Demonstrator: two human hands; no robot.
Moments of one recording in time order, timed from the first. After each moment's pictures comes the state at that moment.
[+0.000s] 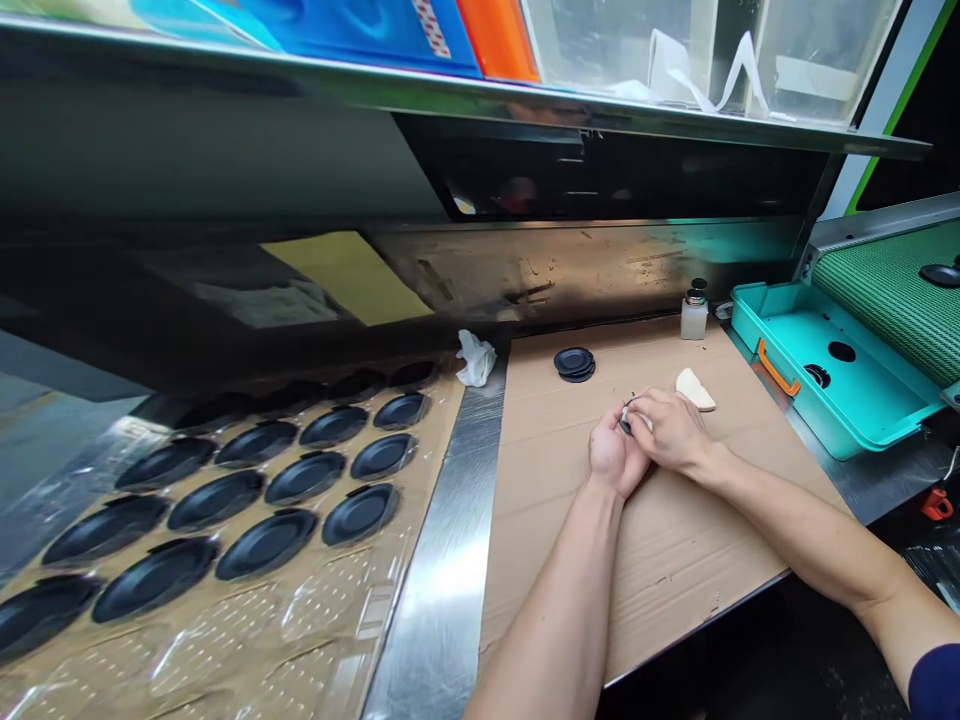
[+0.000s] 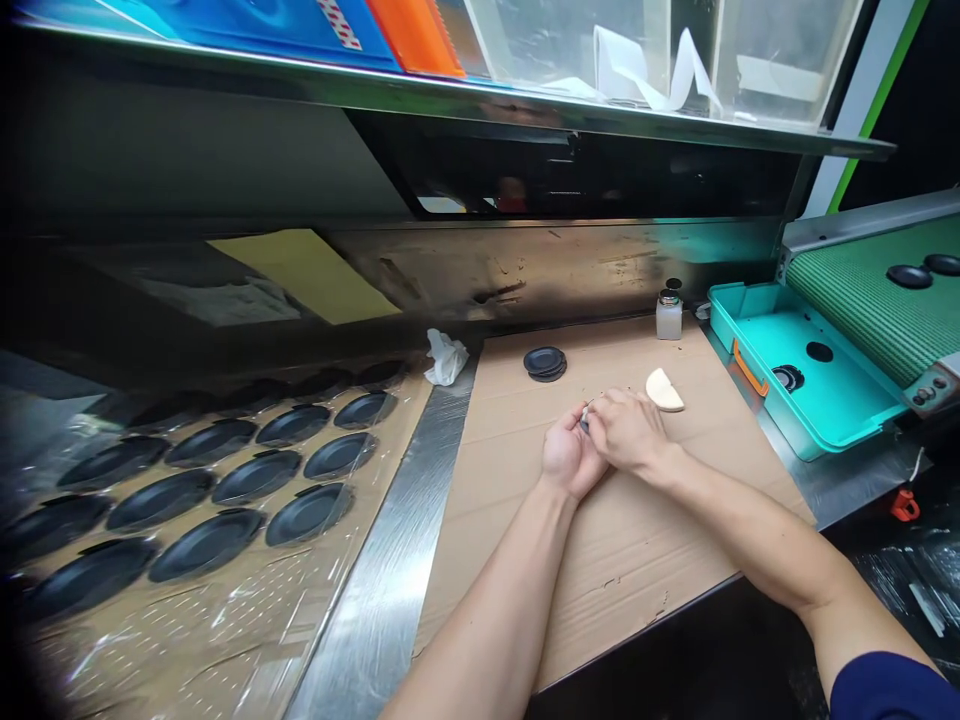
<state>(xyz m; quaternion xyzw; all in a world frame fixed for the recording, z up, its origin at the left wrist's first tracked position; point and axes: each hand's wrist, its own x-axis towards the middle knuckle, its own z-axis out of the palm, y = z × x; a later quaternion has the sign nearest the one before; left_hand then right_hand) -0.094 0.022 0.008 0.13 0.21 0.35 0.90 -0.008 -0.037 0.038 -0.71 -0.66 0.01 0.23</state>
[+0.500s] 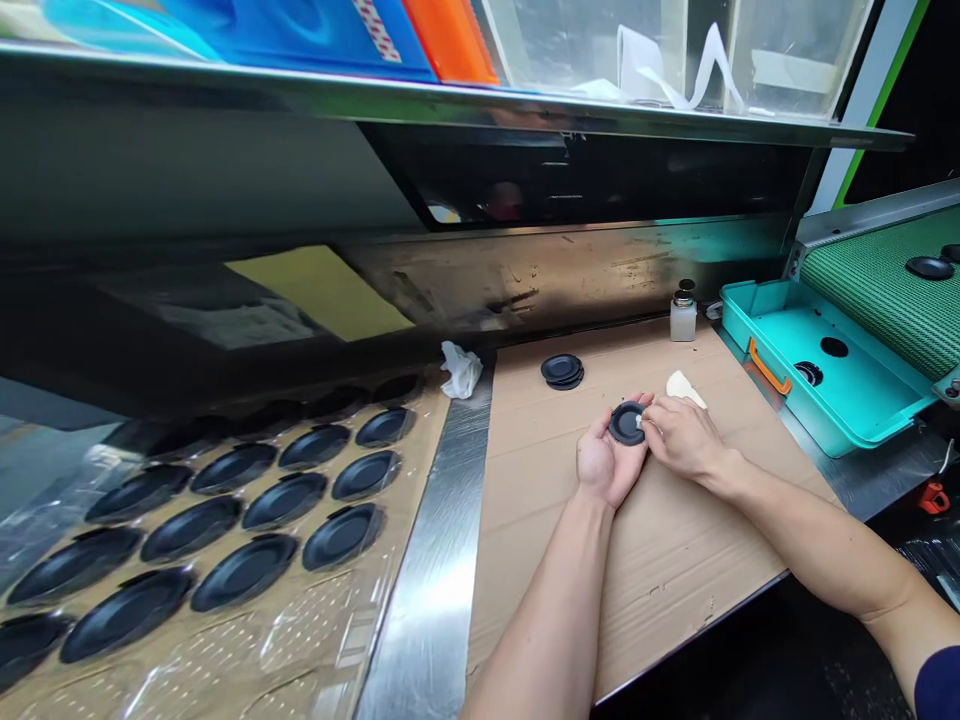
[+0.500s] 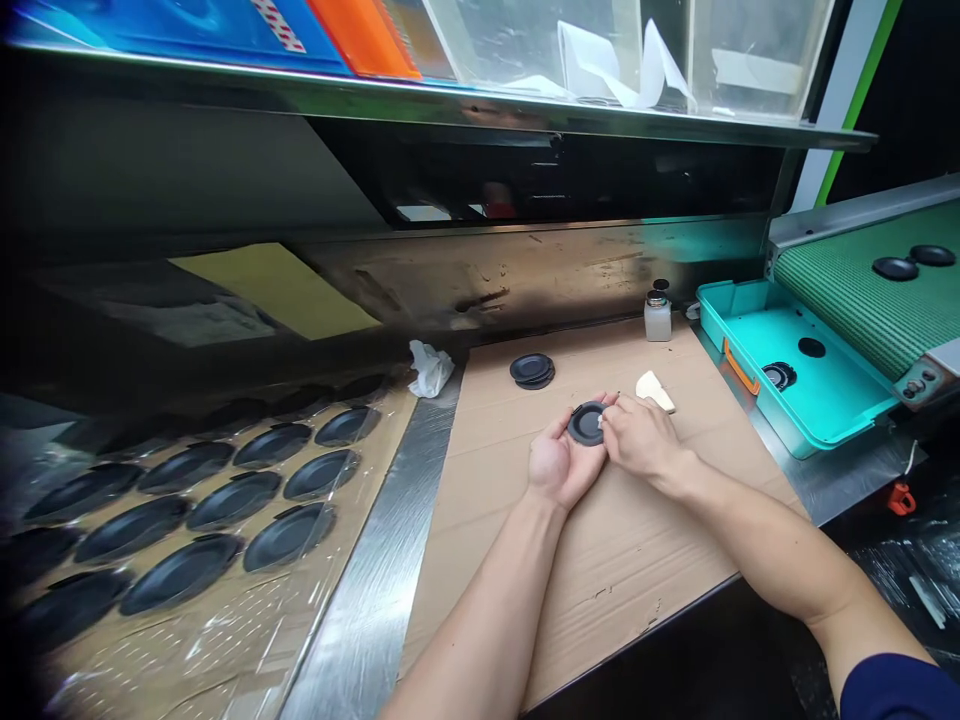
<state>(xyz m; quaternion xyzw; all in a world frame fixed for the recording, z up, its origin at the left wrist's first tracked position) -0.095 0.020 0.013 0.14 0.24 0.35 0.90 0.011 -0.058 0.038 -0.72 -0.67 -0.03 0.18</state>
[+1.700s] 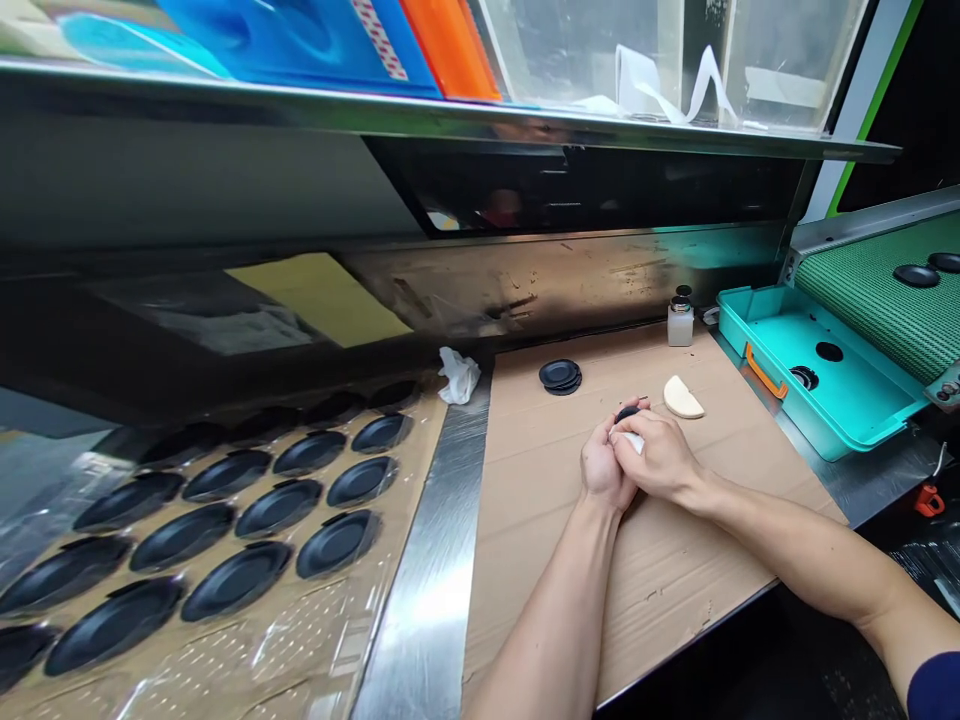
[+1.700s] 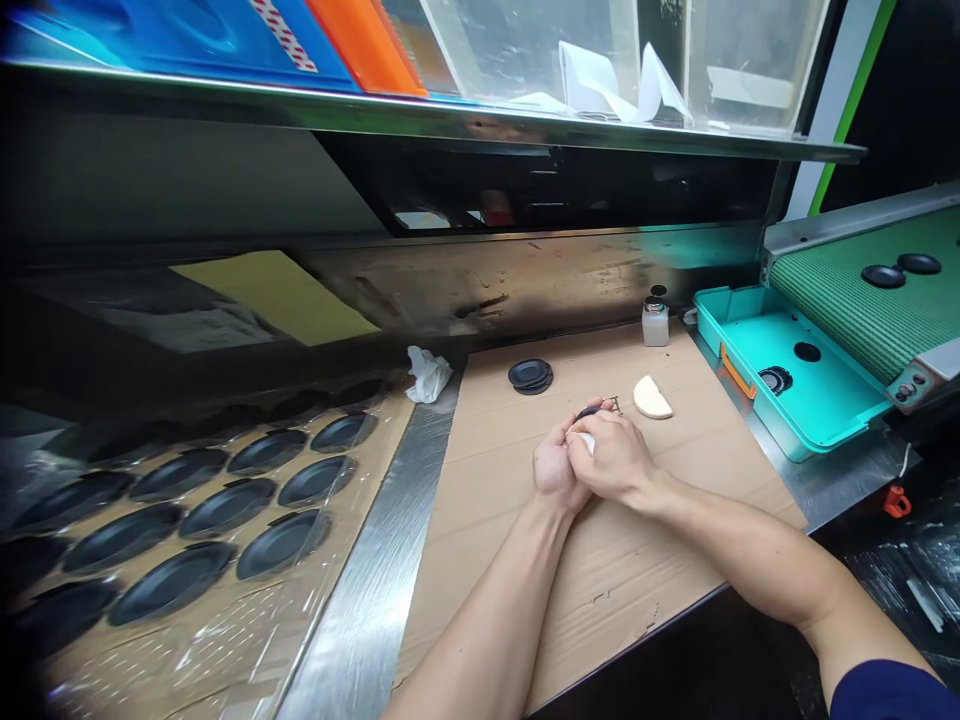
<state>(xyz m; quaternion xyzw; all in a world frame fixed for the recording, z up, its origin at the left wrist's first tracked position) -0.087 0.013 0.004 0.18 0.23 0.39 0.87 -0.018 -0.043 0.026 -0.70 -0.59 0.07 0.39</state>
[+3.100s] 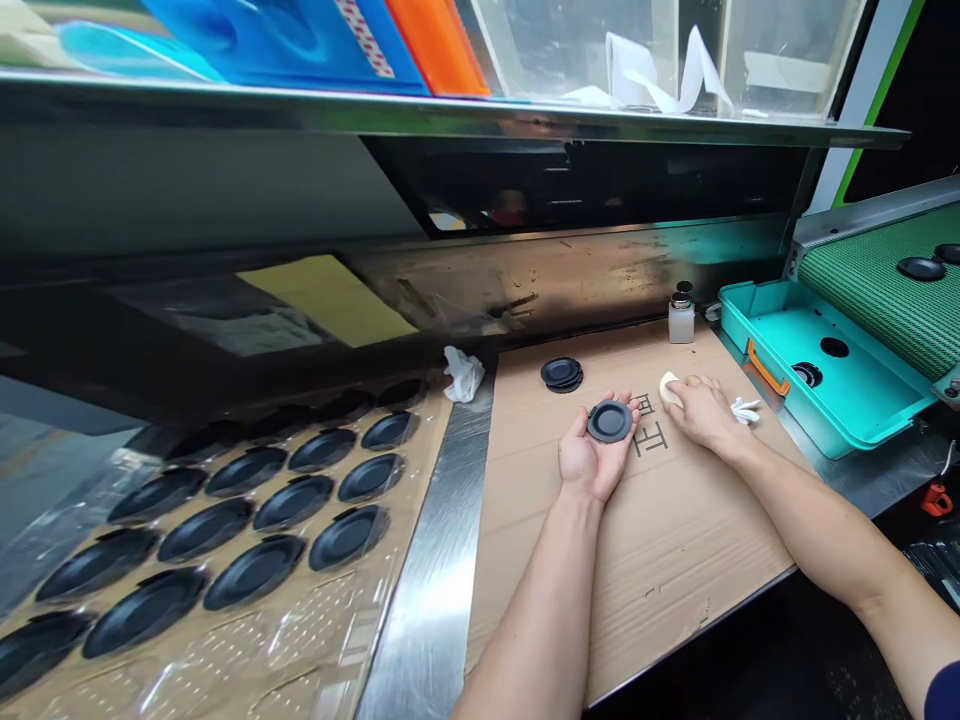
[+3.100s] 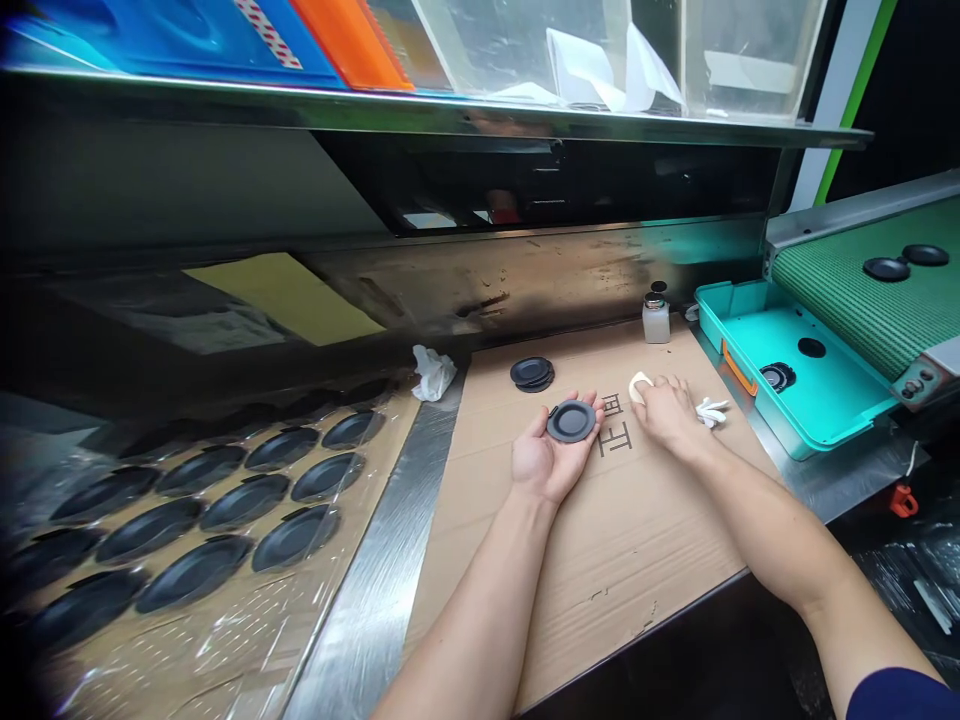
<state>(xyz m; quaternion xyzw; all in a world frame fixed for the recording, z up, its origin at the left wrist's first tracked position) -0.101 0.035 0.015 0.13 0.27 0.40 0.86 0.061 -0.047 0.037 -0.81 -0.58 0.00 0.12</state>
